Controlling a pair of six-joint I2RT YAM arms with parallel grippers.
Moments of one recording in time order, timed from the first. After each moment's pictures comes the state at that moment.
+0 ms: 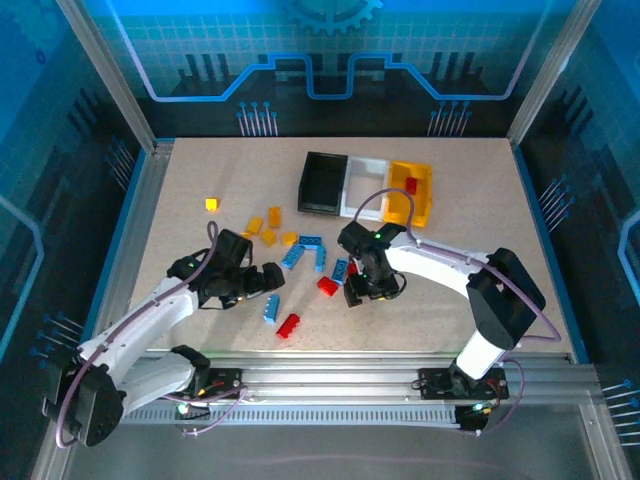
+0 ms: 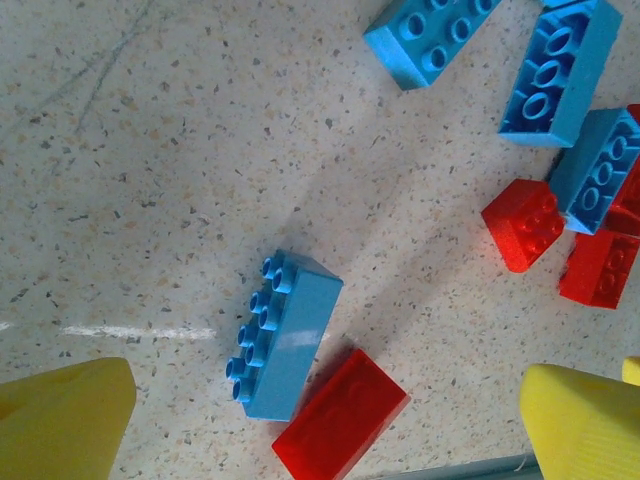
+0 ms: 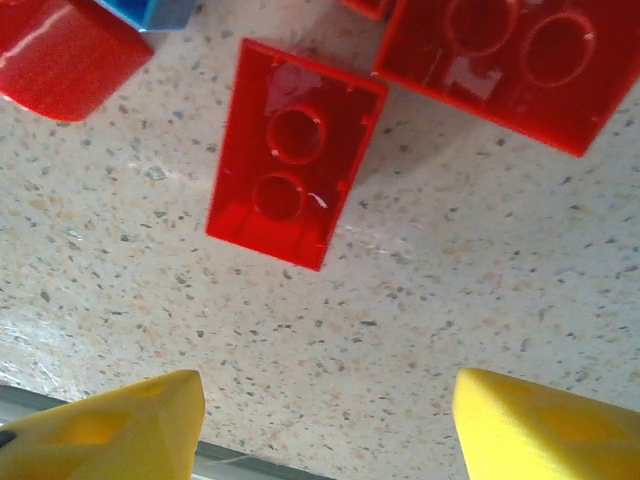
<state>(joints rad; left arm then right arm) -0.43 1.06 0.72 -0.78 0.17 -0.82 0.76 1.65 1.12 -1.00 -0.10 0.50</state>
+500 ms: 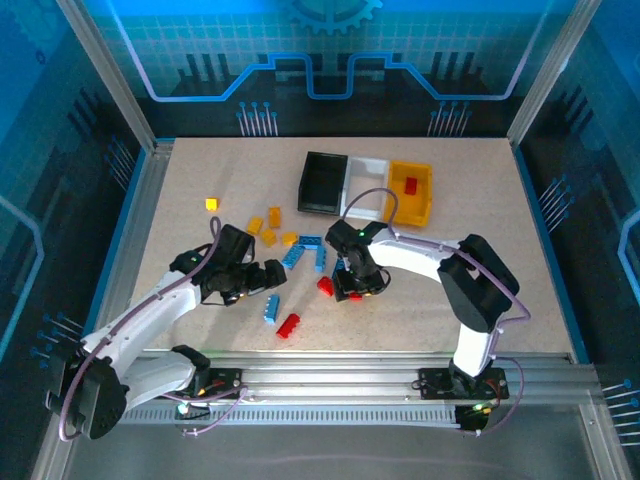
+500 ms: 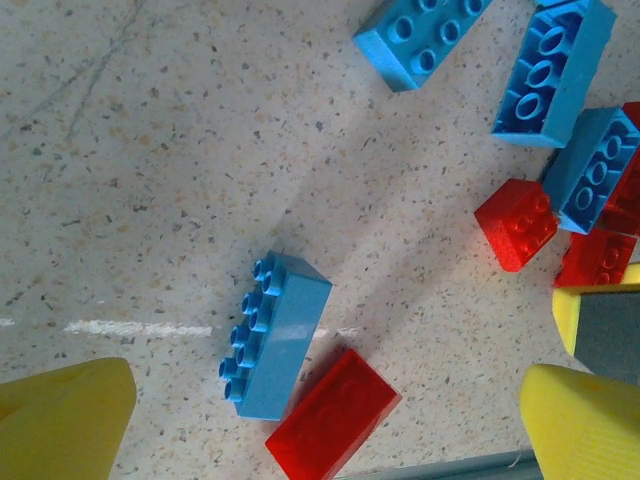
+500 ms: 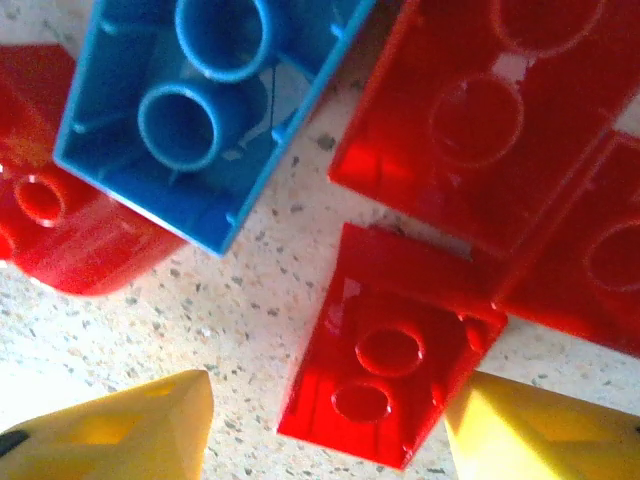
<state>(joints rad) -0.43 1.09 0.76 -0.81 0.17 -0.81 0.76 1.83 1.20 -0.90 -0.10 0.53</state>
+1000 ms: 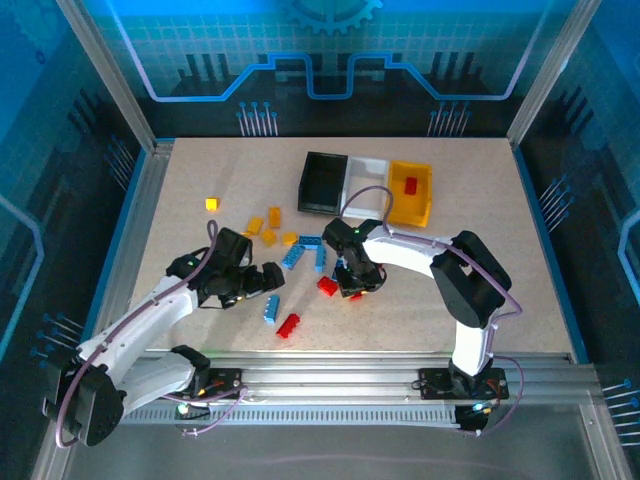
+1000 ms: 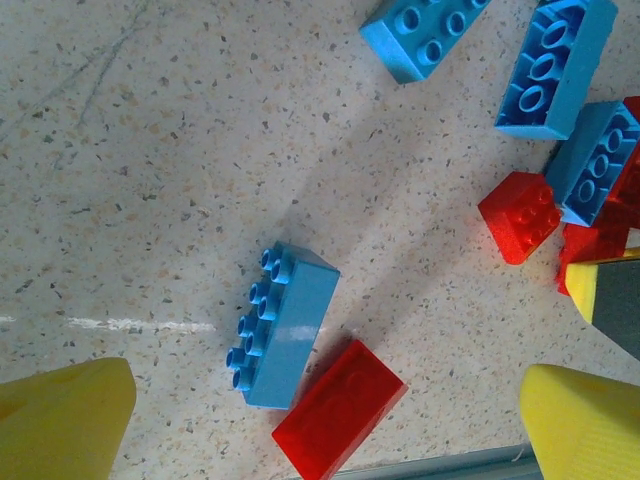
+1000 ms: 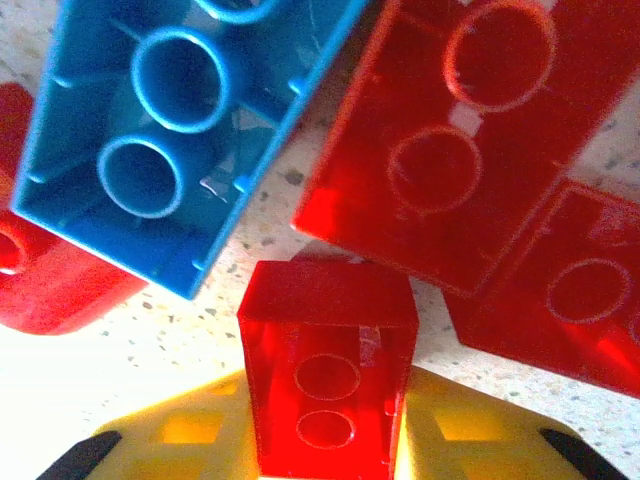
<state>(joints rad) -0.43 1.05 0.74 -0.81 0.17 -0.82 0.76 1.86 1.23 -0.93 -0.05 0.53</state>
